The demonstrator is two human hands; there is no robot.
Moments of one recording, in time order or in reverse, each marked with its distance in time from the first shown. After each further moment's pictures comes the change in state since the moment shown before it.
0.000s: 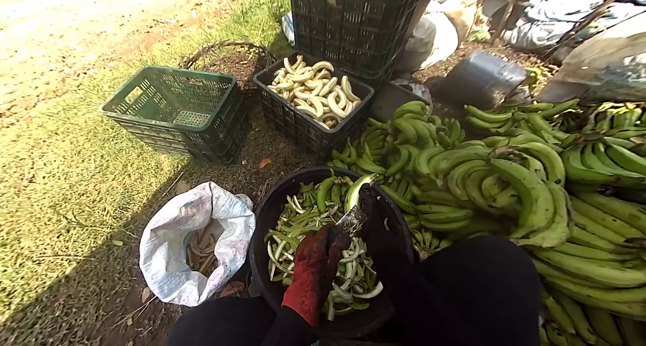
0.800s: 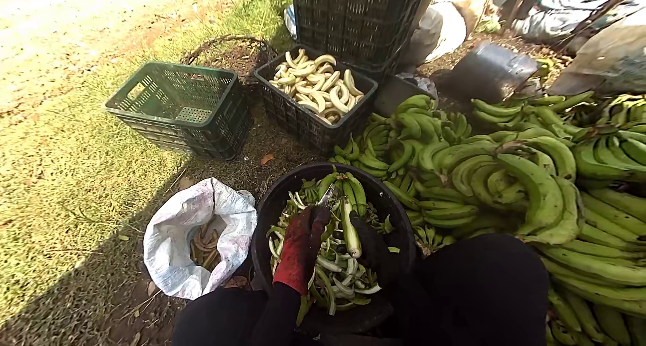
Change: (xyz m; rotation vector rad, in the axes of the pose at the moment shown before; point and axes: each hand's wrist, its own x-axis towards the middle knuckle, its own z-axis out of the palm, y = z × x) left_hand 0.032 -0.023 -0.015 -0.091 0.062 -0.109; right_hand -0.027 0.049 -0.053 -0.010 -0.234 0.484
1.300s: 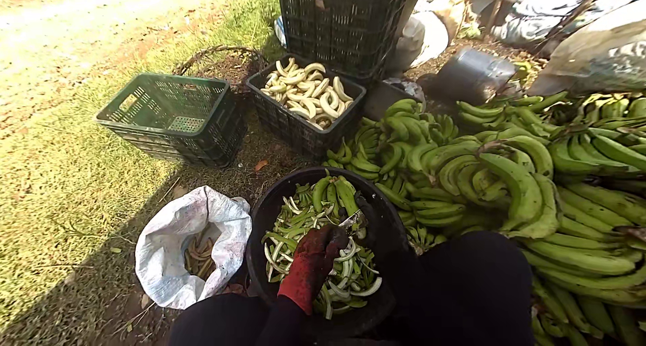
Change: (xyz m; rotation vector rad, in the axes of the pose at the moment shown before) left_hand -0.018 0.012 0.023 0.092 -0.267 0.159; right_hand -0.011 -0.063 0.020 0.143 0.042 -0.156
